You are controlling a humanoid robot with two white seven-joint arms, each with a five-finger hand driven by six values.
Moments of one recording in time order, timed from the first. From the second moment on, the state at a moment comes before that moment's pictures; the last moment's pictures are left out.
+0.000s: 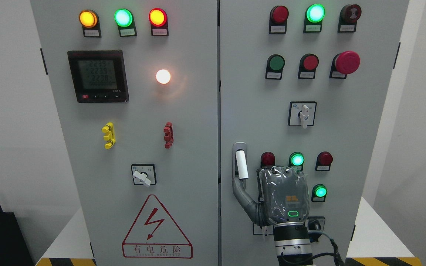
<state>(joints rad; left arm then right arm) -0.05 -0.04 0.00 0.00 0.12 -0.12 -0.14 -0.48 0.14 0.24 -1.67 1.49 0.20 -0.16</state>
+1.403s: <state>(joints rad) -0.05 -0.04 0.00 0.00 0.12 -0.12 -0.14 -0.48 0.14 0.22 -1.68 1.48 0.20 -0.16</state>
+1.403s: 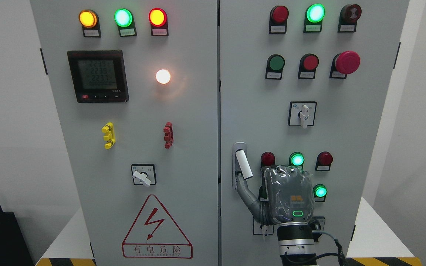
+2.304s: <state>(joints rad) -0.05 -0.04 0.00 0.00 0.12 -0.12 -0.14 -0.48 0.14 0.20 -1.68 1.47 0.20 -0.17</state>
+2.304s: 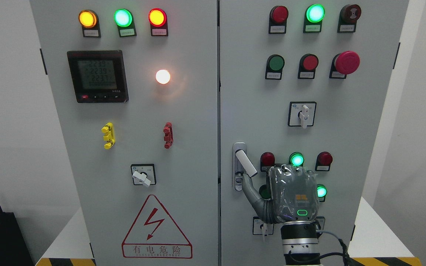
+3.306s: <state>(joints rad) -0.05 -0.04 0.00 0.00 0.12 -0.12 -0.14 -0.48 0.14 0.19 -1.69 1.46 0.19 -0.16</state>
